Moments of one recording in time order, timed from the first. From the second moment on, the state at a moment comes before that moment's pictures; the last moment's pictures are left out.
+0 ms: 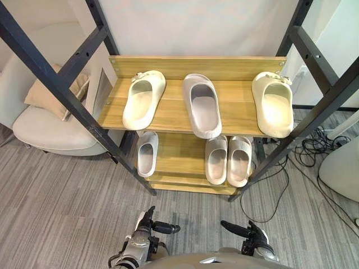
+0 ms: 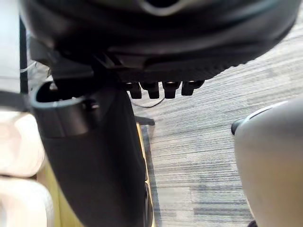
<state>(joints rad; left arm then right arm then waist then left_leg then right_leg) -0.02 0.06 -0.11 1.06 0.12 -0.06 0.11 0.03 -0.06 -0.07 1.06 0.02 -0.05 -0.13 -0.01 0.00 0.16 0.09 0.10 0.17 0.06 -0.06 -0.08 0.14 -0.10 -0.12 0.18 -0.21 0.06</state>
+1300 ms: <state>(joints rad) -0.02 0.10 -0.16 1.08 0.19 -0.06 0.18 -0.12 -0.27 0.48 -0.36 0.16 -0.24 -0.08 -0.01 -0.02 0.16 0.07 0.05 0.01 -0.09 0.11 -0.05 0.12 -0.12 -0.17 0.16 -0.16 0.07</state>
